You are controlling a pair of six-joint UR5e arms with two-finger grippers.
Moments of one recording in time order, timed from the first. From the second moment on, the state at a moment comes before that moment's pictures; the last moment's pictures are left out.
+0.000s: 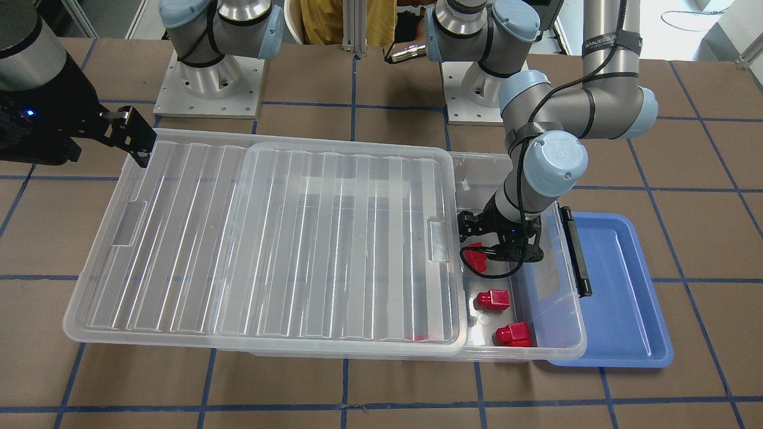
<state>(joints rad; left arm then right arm) -1.52 -1.83 -1.95 -1.06 1.55 0.08 1.44 -1.50 1.46 -1.46 -1.62 -0.06</state>
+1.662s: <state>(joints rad) -1.50 -1.93 -1.96 -0.99 1.55 0.03 1.44 -1.50 1.47 -1.46 -1.63 -0.07</state>
